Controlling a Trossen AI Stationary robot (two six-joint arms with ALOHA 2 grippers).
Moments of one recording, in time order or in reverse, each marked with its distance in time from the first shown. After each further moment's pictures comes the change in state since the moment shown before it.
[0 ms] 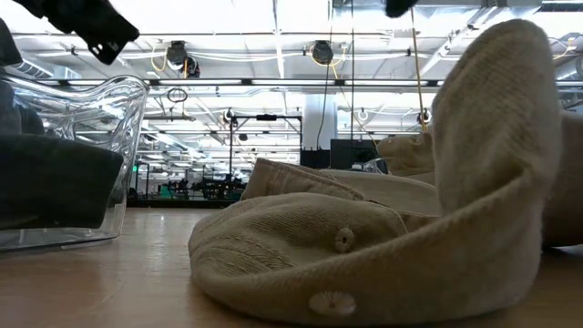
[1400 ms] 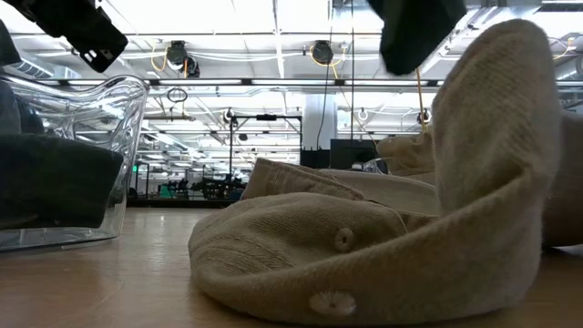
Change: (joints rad) left arm 0.000 0.003 0.000 -0.062 0.056 -0.072; right arm 0.145 0.175 -0.198 0.585 -0.151 -0.604
